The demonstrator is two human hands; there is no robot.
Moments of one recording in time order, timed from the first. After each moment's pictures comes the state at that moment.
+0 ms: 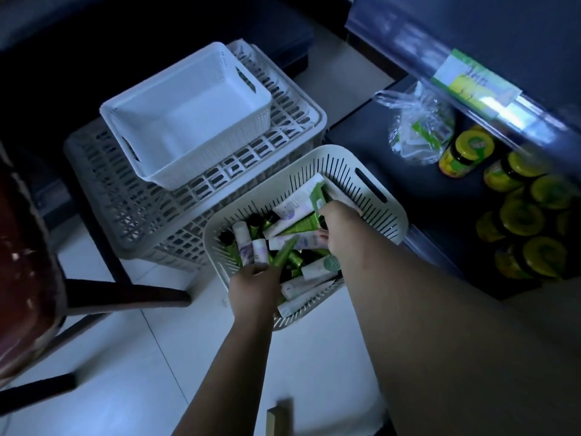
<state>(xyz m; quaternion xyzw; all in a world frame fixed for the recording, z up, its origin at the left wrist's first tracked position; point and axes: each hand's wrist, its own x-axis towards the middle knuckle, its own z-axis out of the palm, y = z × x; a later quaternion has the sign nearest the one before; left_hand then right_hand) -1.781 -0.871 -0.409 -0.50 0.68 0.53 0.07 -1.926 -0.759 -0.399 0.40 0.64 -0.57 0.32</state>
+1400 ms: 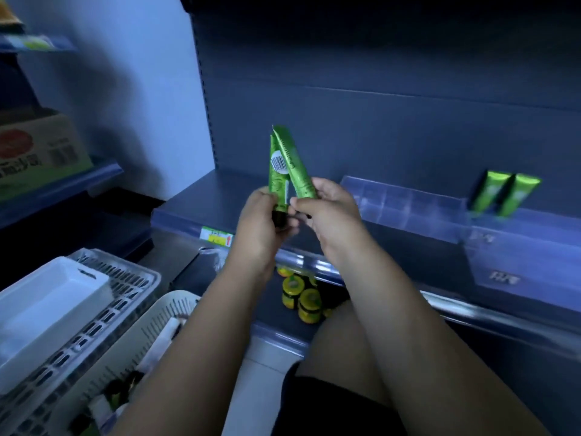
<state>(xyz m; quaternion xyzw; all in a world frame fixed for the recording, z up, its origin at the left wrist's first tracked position) -1.815 -0.610 -0.094 0.10 0.55 0.82 0.12 -1.792 -0.507 -0.085 0.11 0.61 -0.76 -0.19</state>
